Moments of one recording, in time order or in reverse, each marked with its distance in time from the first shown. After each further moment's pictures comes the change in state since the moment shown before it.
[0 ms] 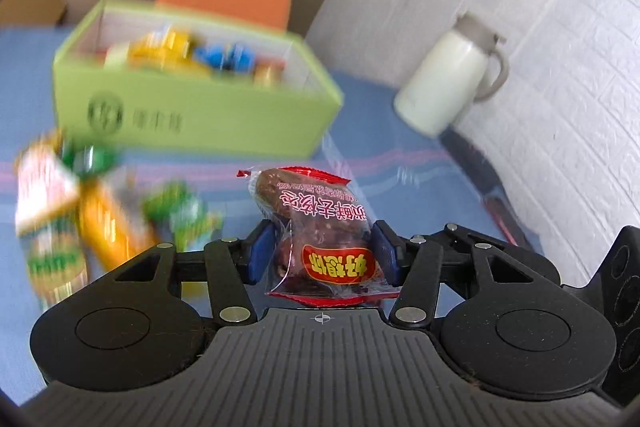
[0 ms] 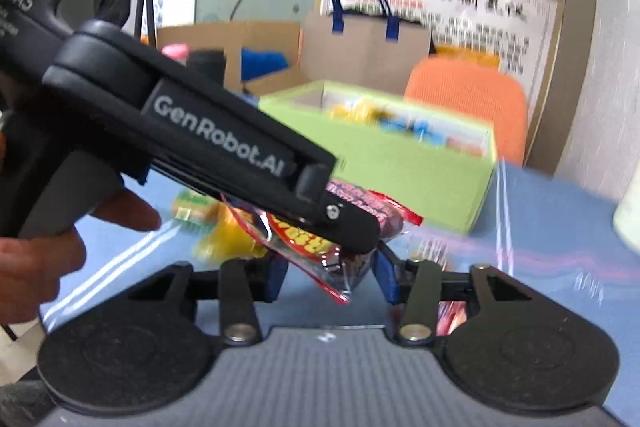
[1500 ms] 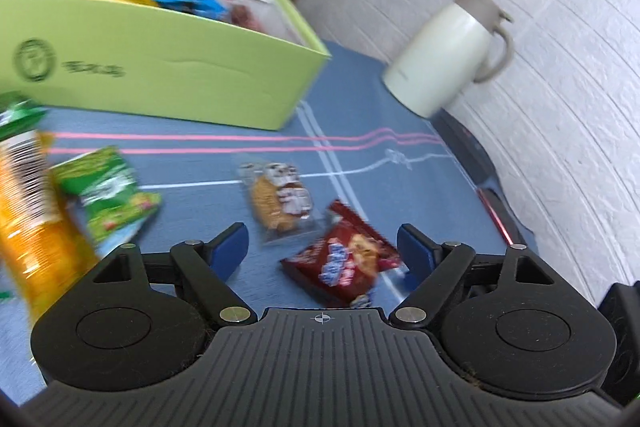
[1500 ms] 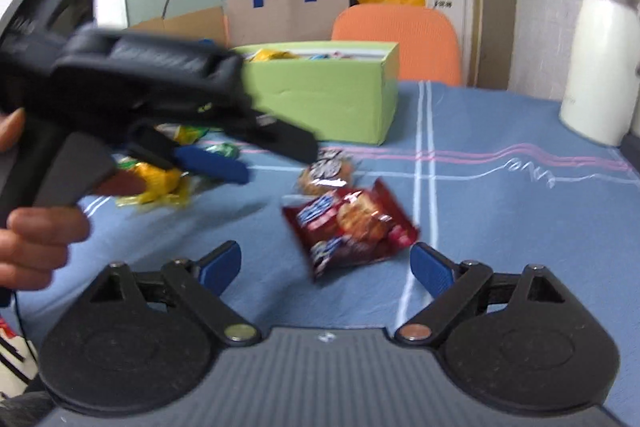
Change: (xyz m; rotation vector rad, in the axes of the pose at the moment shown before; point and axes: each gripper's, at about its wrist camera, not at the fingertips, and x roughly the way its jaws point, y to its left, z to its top) left arm 0.073 -0.006 -0.024 -0.048 0.103 -0.095; right arm -0.022 -0.053 -0.073 0.232 0.099 -0.075
